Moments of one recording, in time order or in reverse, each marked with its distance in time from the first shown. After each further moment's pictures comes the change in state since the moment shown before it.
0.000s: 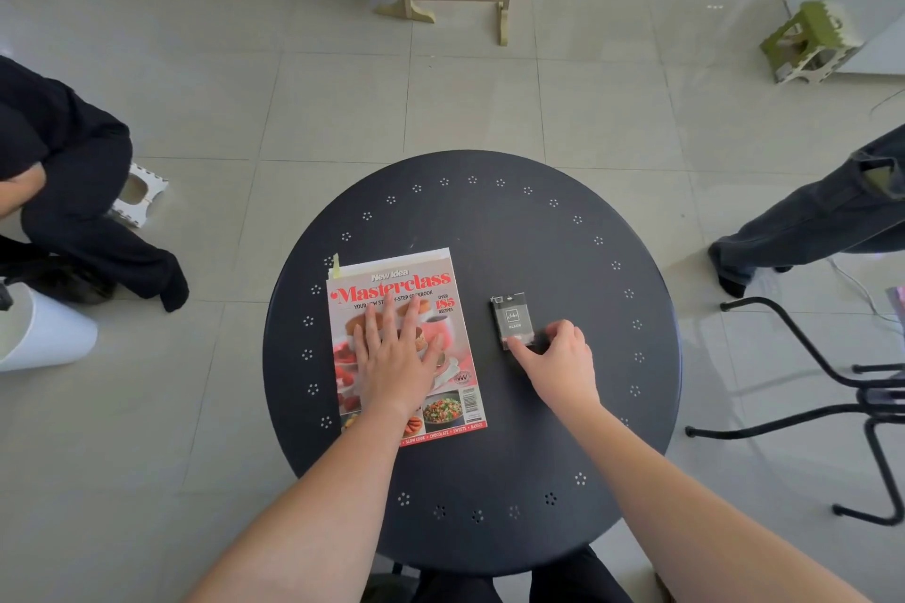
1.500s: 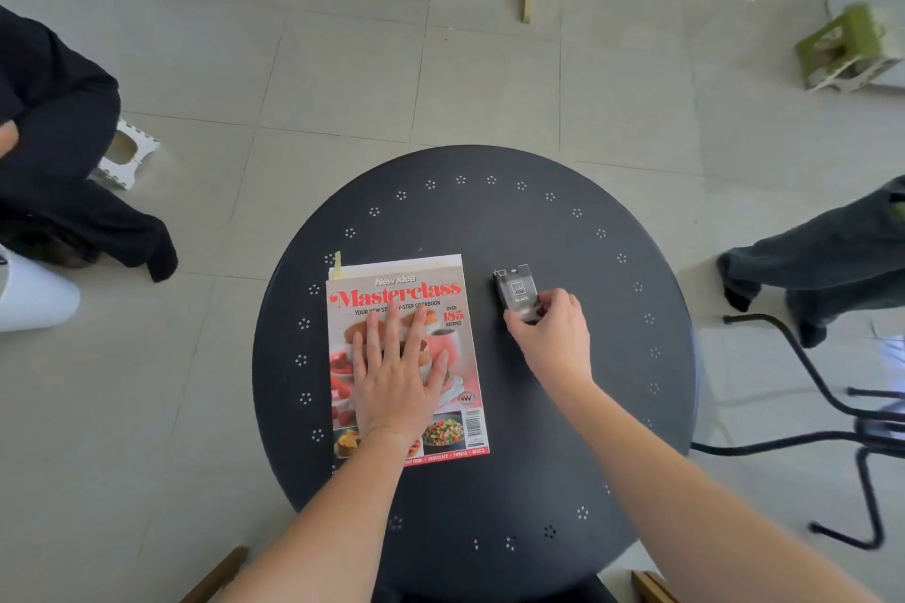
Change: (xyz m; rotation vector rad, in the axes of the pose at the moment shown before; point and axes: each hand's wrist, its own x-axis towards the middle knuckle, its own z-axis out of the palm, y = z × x) left_hand 0.005 -0.005 0.019 0.058 0.170 0.015; right_hand 0.045 -0.068 -0.001 -0.005 0.032 -0.101
